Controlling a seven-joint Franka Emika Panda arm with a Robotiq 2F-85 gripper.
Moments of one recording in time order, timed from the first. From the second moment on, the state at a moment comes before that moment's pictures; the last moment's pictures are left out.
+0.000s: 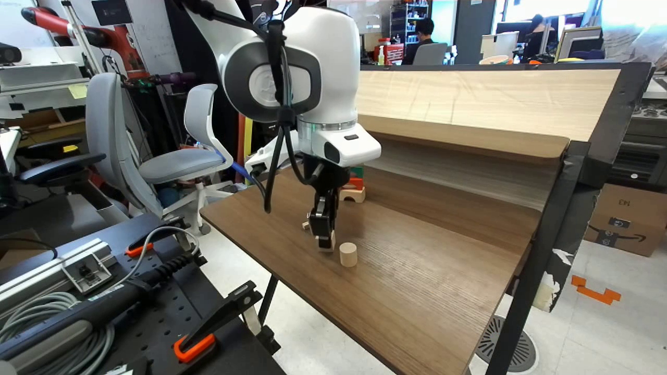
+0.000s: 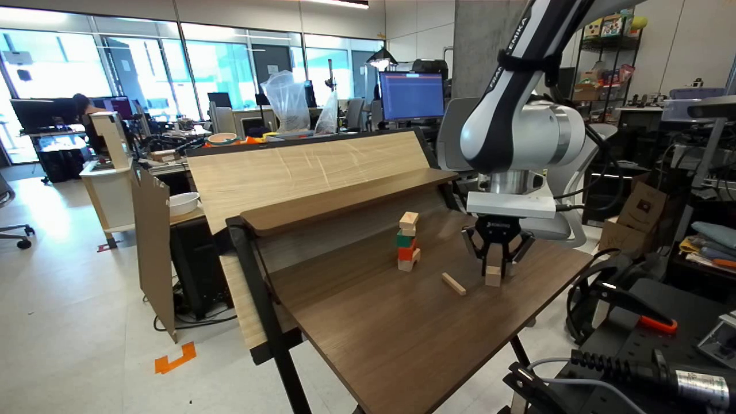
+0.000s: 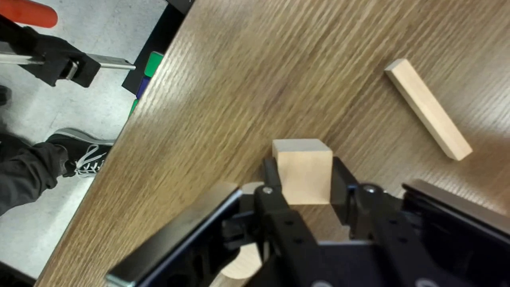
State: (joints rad) arm -0.01 0.60 -0.12 -2.14 0.27 2.66 0.56
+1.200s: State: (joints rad) arm 0.06 0.33 -0.10 -1.92 0.23 2.27 0.91
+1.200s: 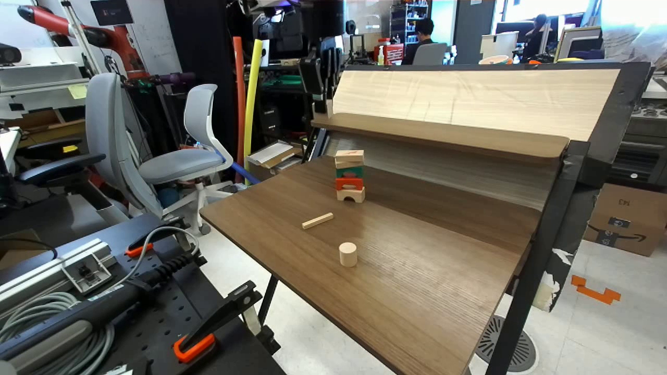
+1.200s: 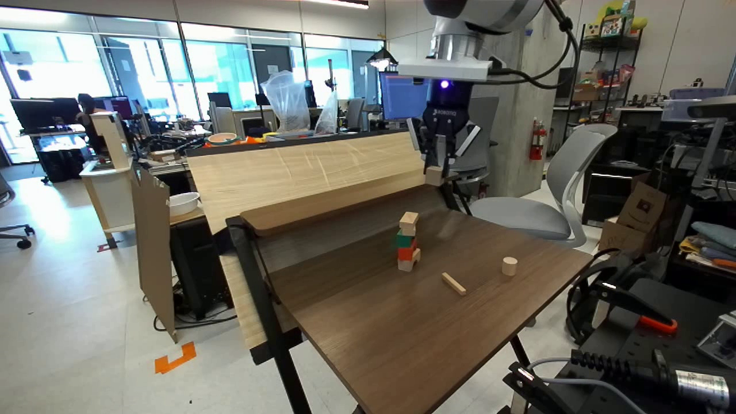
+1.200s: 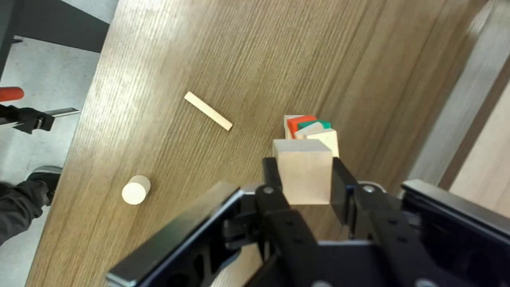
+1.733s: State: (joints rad) arm 0.06 0.47 -0.08 -1.75 0.23 2.27 1.06
